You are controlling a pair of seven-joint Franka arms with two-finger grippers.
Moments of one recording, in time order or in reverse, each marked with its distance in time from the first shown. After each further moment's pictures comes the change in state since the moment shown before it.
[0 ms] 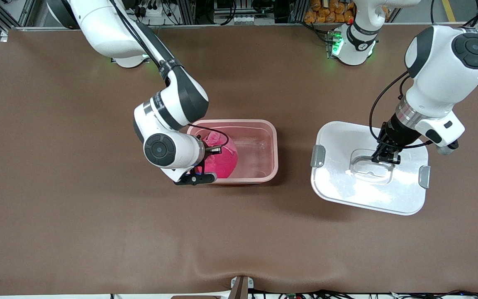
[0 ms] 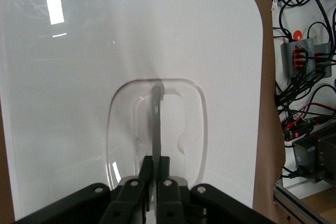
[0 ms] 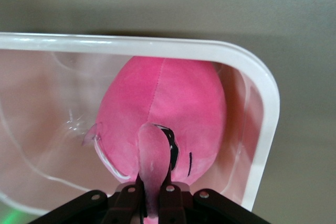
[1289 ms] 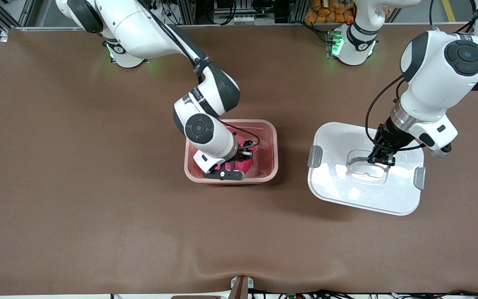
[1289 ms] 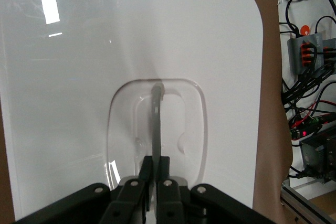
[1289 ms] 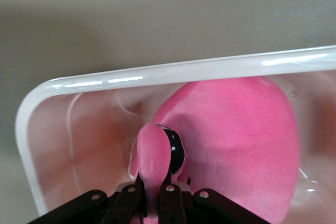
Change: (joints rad) left arm -0.004 0.019 -0.003 0.000 0.000 0.004 0.001; right arm 0.140 0.065 0.006 -0.016 -0.007 0.361 0.241
